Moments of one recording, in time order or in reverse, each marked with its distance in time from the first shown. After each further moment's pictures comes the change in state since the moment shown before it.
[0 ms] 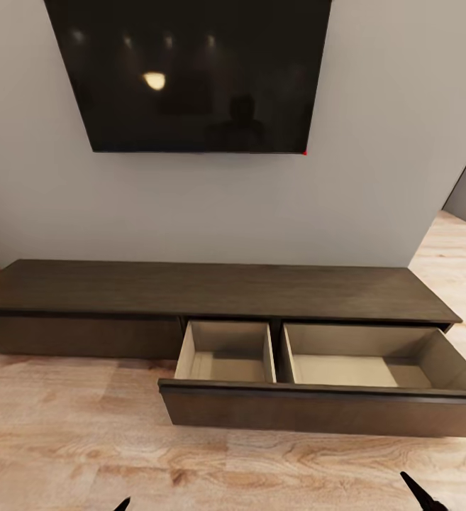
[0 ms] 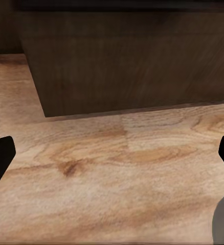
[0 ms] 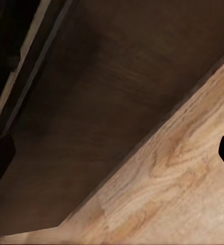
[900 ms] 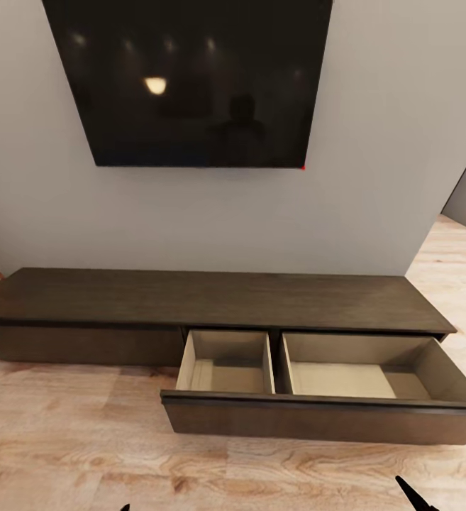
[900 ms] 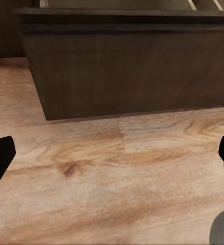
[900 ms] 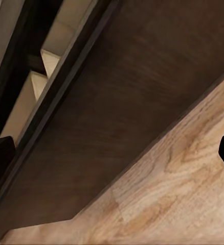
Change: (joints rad) left arm 0.002 -0.001 0.001 0.015 0.010 0.011 -0.003; right arm 0.000 0.009 0.001 0.030 0.022 -0.026 0.025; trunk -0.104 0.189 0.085
